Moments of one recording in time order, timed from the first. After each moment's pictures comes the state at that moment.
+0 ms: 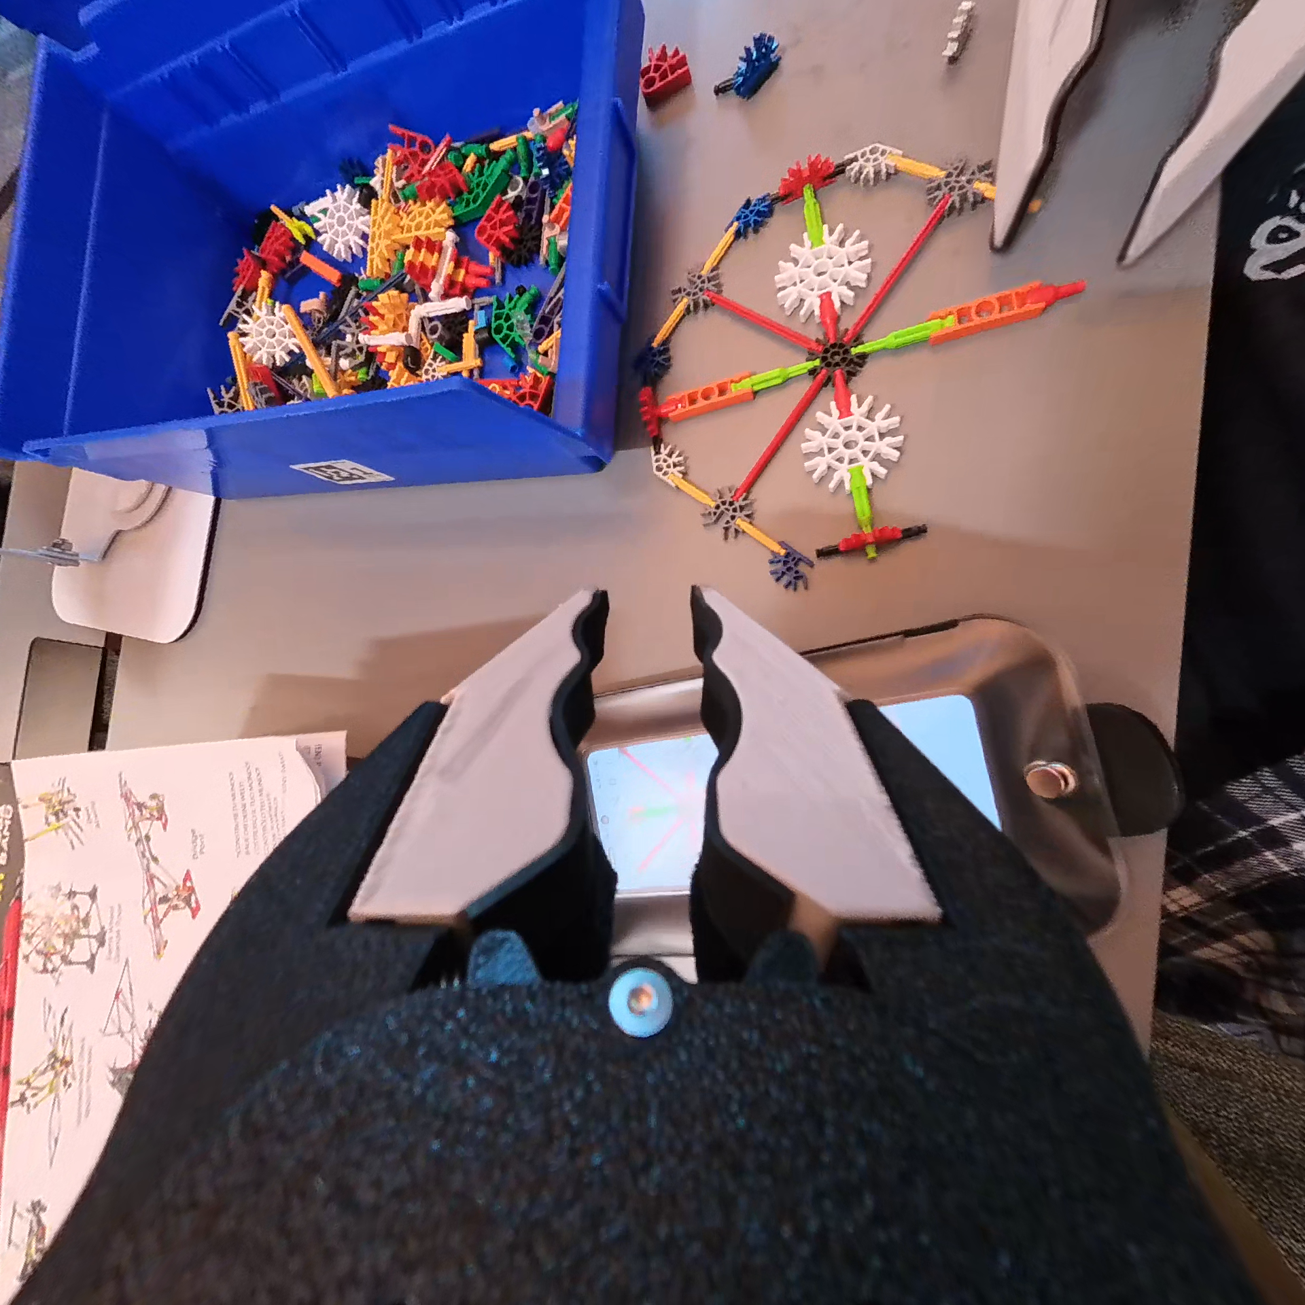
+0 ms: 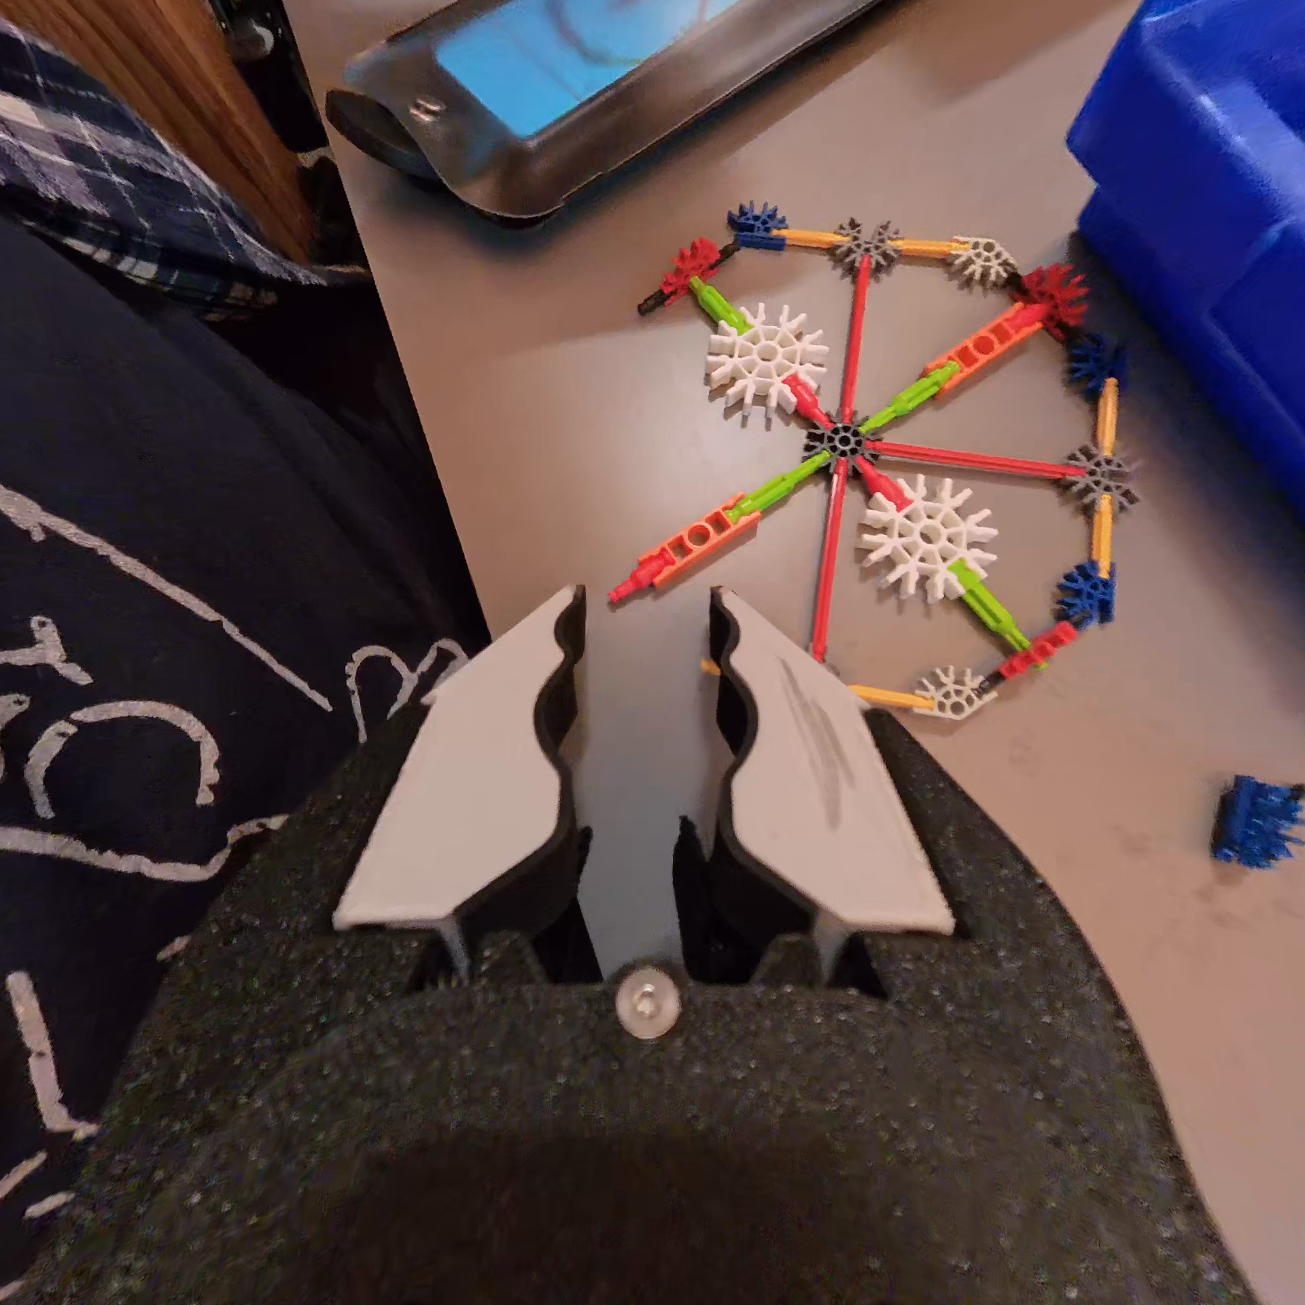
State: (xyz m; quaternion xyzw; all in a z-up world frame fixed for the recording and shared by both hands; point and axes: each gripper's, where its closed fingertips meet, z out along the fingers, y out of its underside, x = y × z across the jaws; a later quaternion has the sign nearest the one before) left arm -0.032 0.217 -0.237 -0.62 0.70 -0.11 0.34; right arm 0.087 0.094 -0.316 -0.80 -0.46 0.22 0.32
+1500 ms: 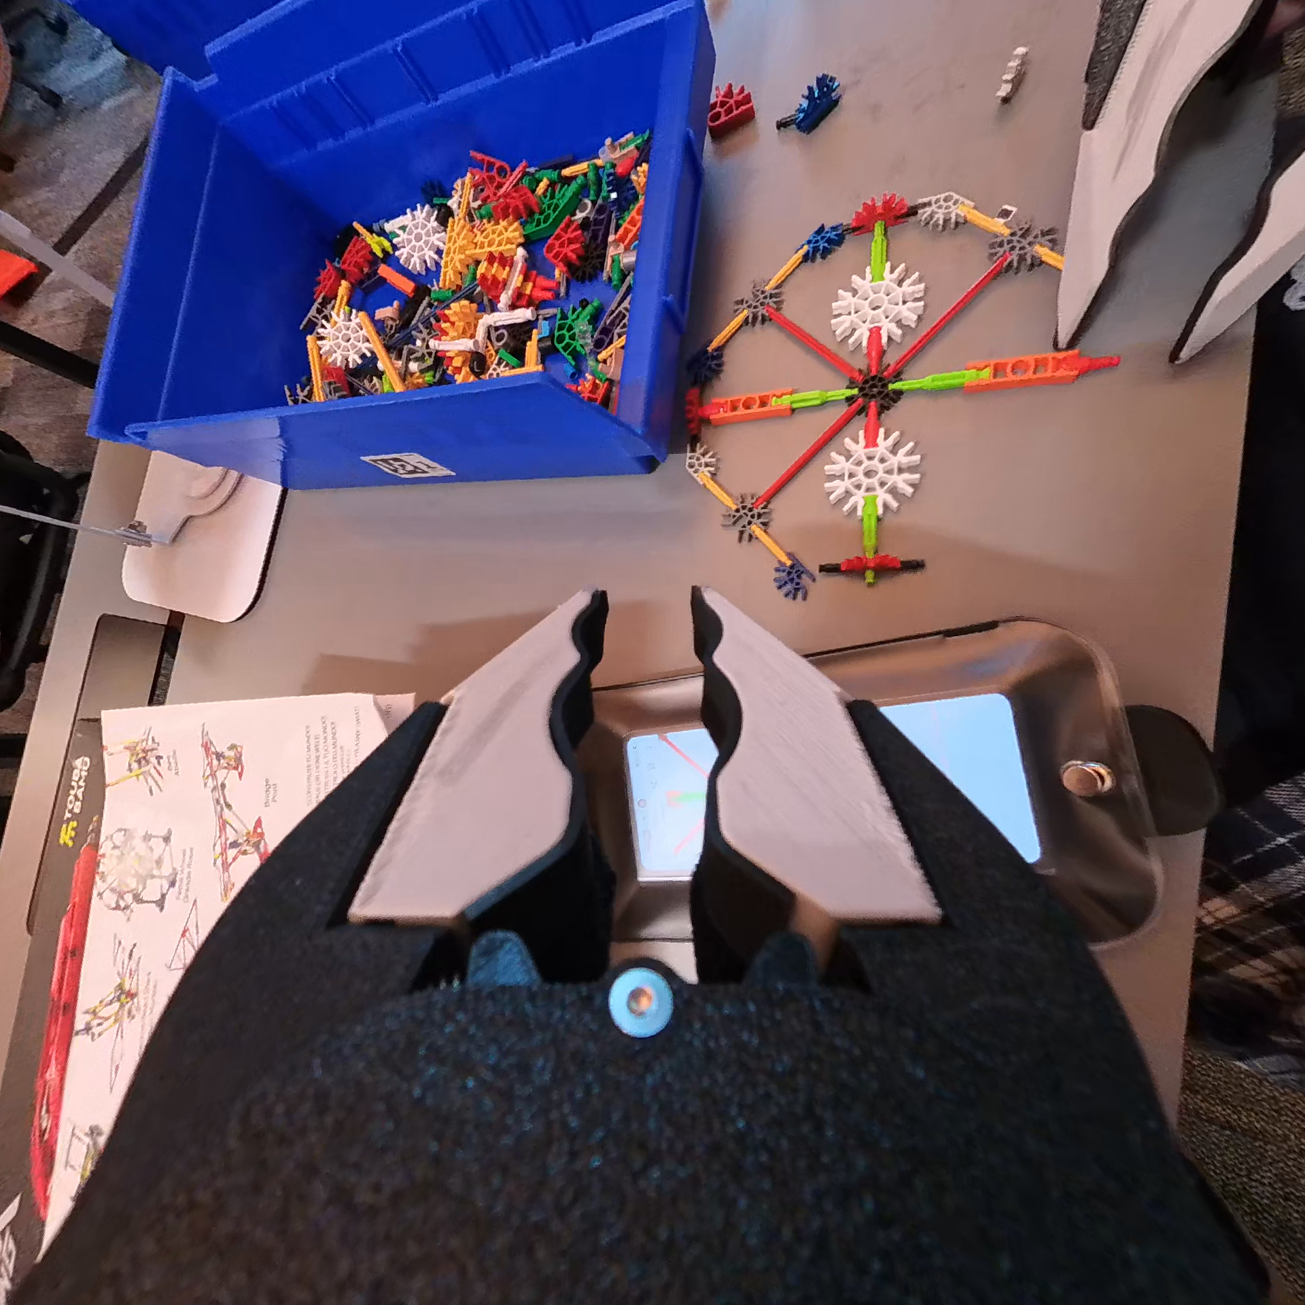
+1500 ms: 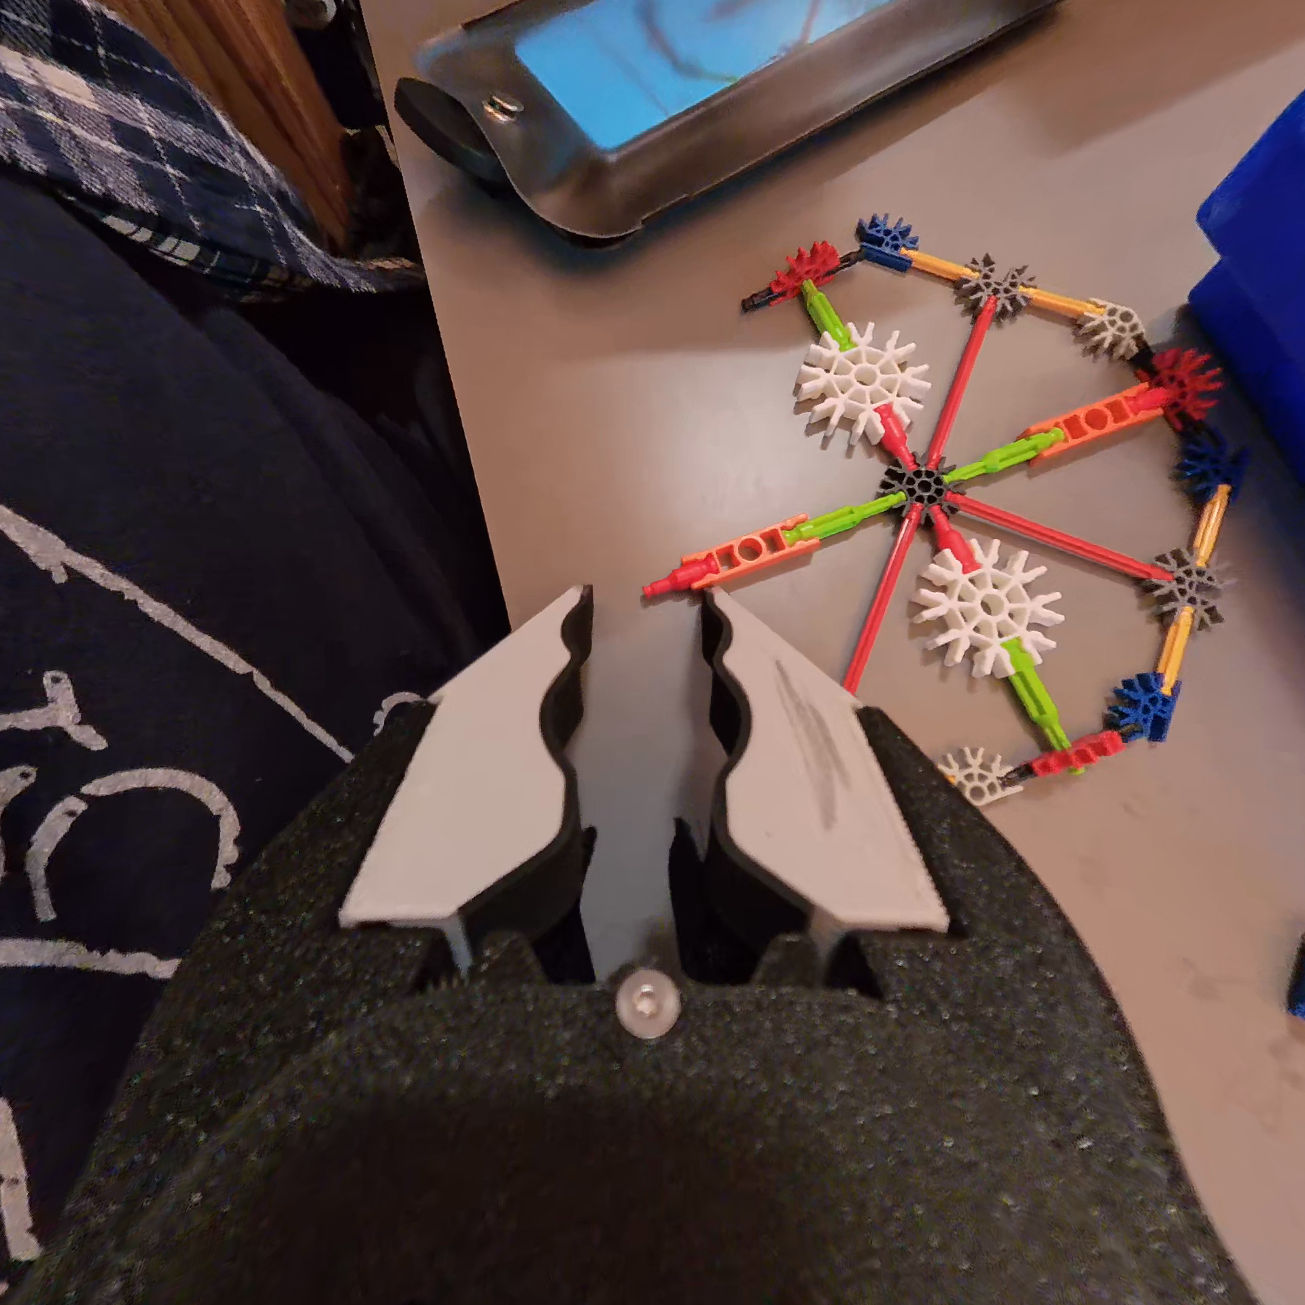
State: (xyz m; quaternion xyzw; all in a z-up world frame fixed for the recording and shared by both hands) left arm -0.040 0.230 -0.222 -0.62 0.68 -0.11 0.37; right arm 0.063 0.089 -0.322 -0.77 -0.50 0.22 0.31
